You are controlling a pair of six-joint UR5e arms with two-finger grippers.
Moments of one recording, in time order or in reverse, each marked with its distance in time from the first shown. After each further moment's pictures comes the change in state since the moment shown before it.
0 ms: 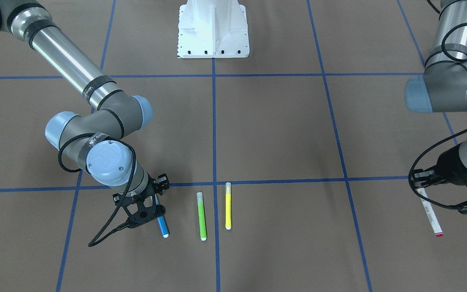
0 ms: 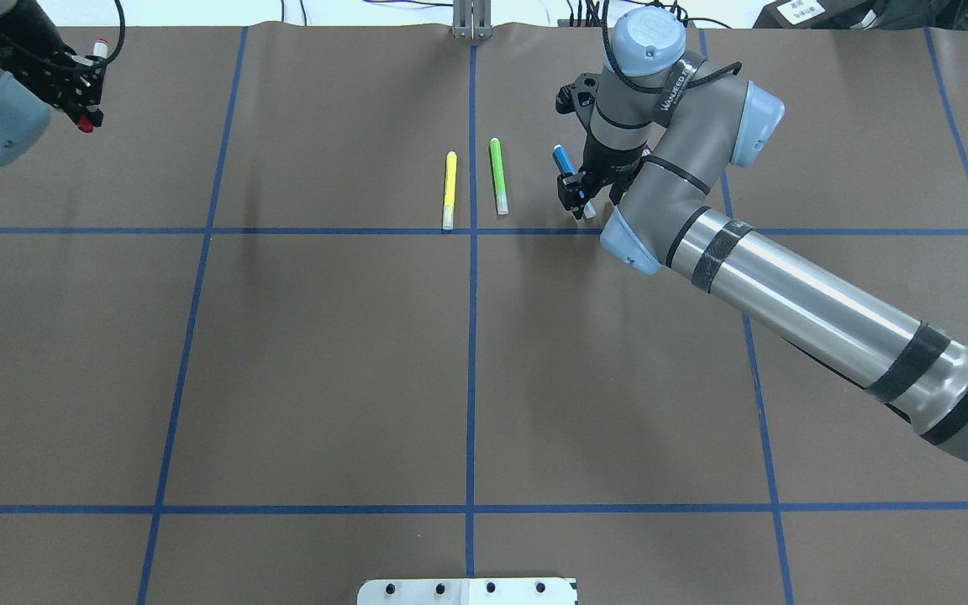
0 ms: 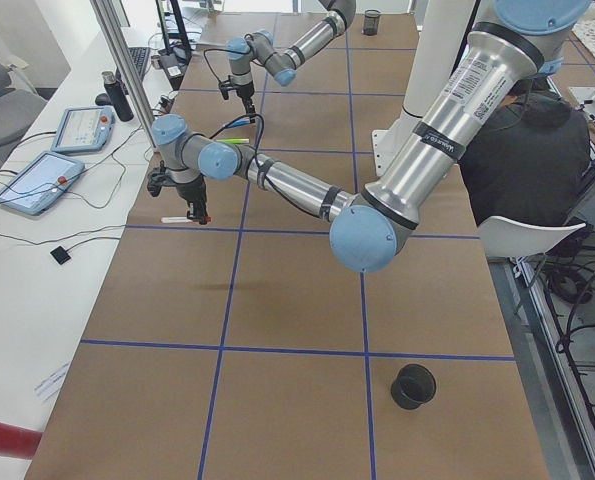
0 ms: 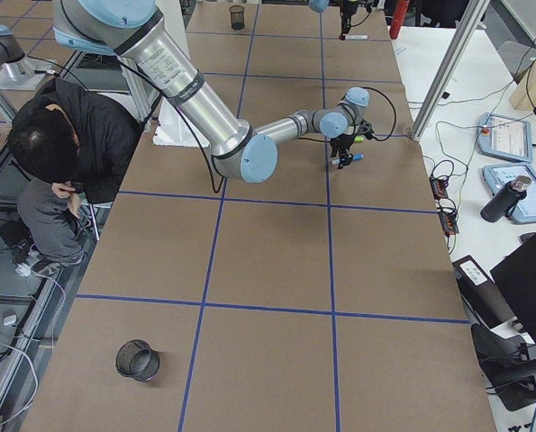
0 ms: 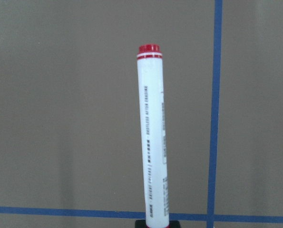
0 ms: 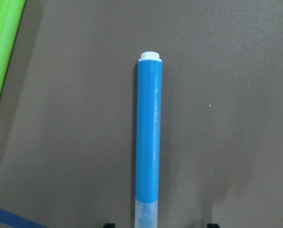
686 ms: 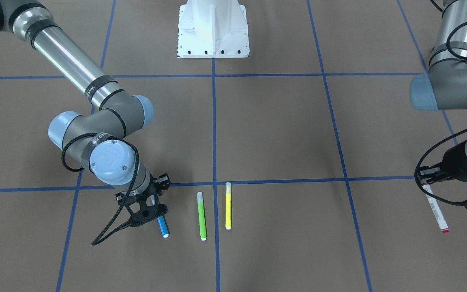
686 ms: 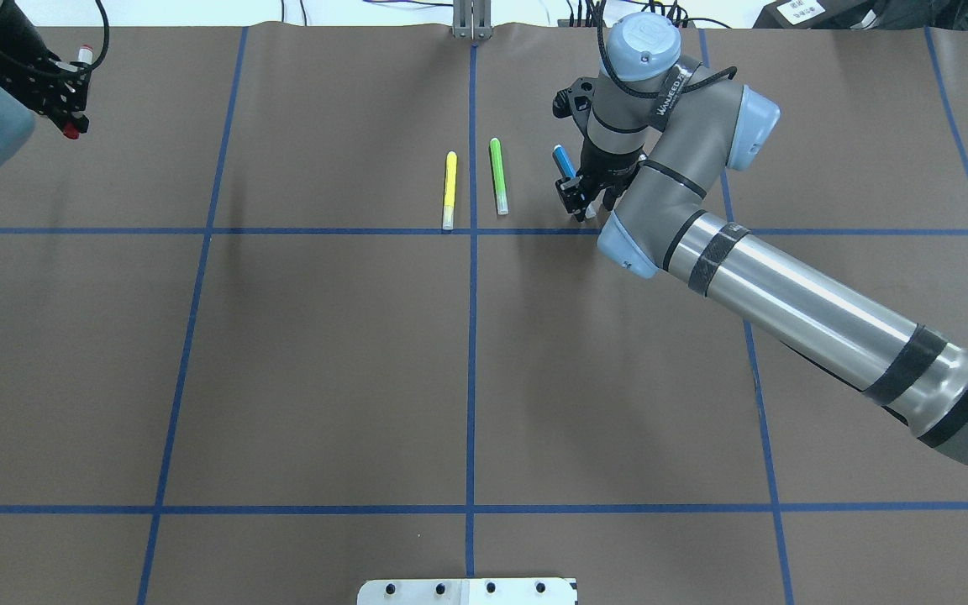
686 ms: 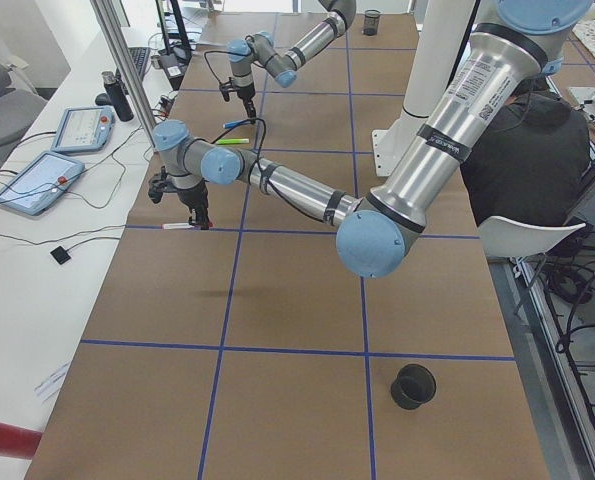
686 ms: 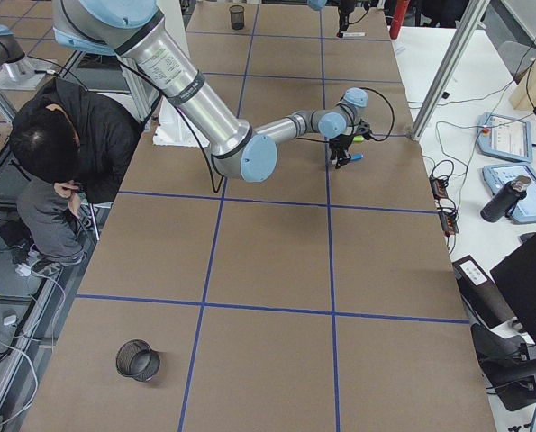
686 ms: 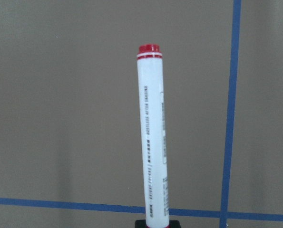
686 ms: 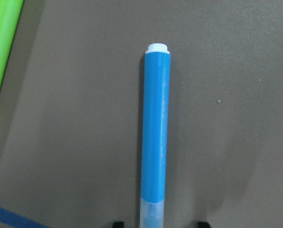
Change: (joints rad) left arm -0.007 0.027 -0.019 0.004 -0.001 0.000; right arm -0.006 0.003 -0.003 0.001 -0.006 0.002
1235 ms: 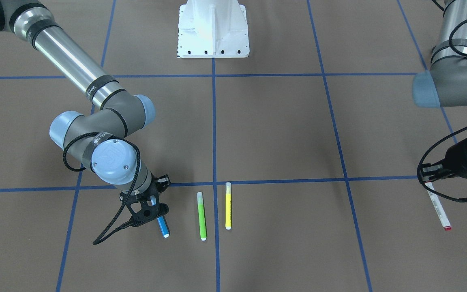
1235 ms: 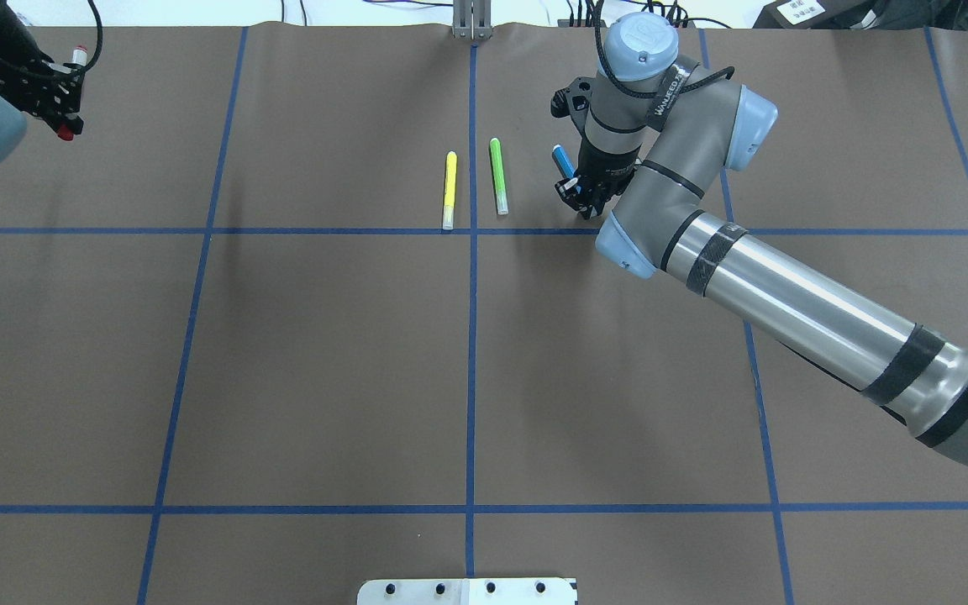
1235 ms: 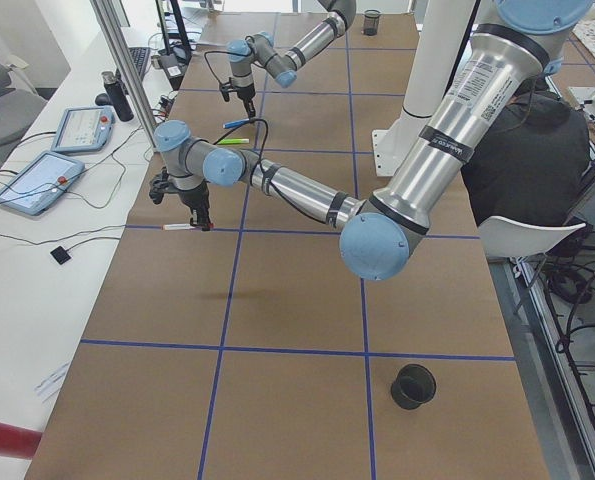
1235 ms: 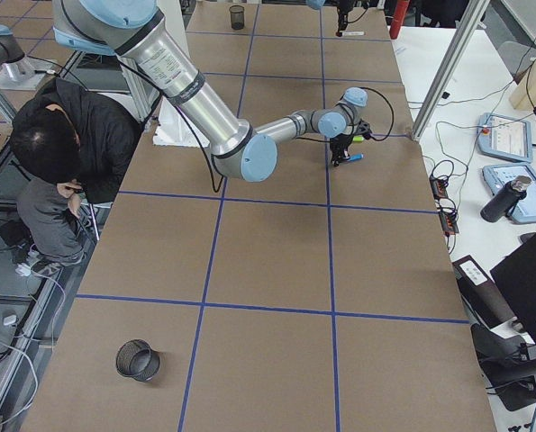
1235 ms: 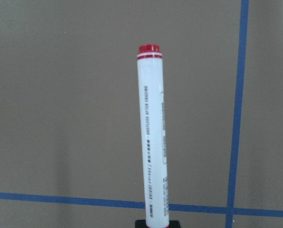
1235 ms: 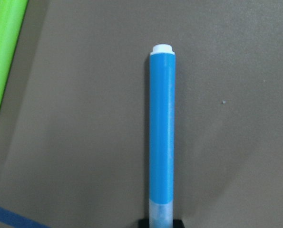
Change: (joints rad) left arm -0.004 0.012 -0.017 0.001 -0.001 0.000; right arm -0.002 0.003 0.000 0.001 0.000 0.008
